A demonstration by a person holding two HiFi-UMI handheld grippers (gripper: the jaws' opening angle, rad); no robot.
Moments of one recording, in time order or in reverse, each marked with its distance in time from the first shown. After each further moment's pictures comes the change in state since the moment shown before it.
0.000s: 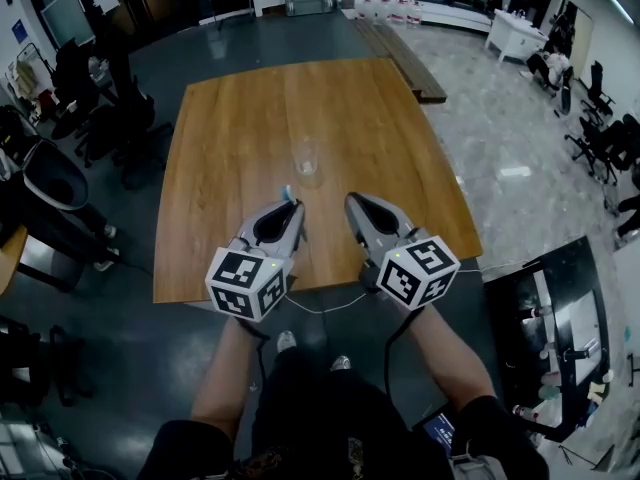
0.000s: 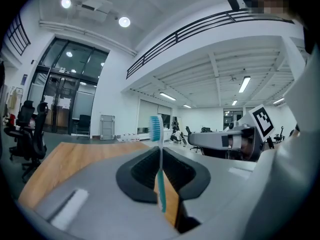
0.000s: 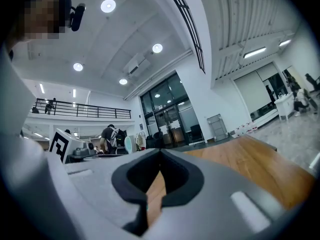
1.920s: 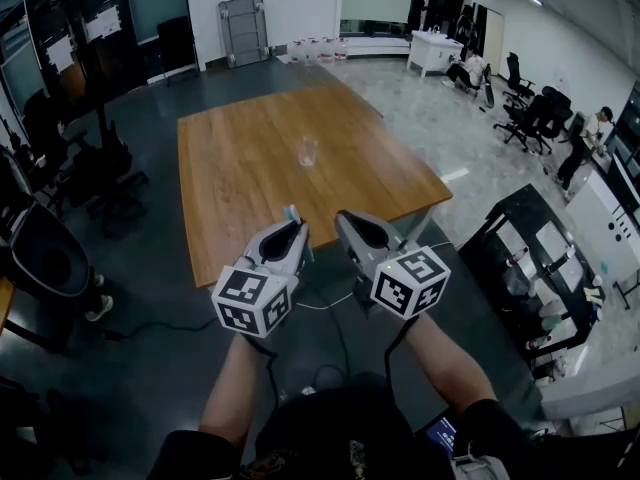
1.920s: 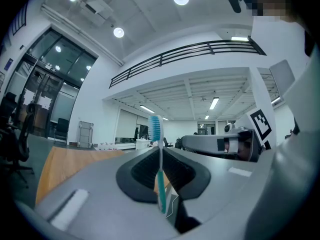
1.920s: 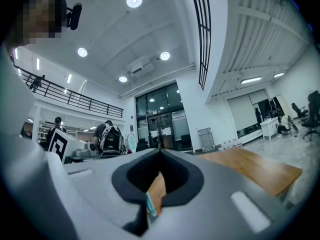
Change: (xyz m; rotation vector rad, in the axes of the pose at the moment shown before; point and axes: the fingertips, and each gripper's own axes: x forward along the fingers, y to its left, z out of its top) left arm -0.297 -0.014 0.016 -0.004 -0.140 -0.280; right arm -0.069 0.314 -0.029 -0.129 -0.072 -0.189
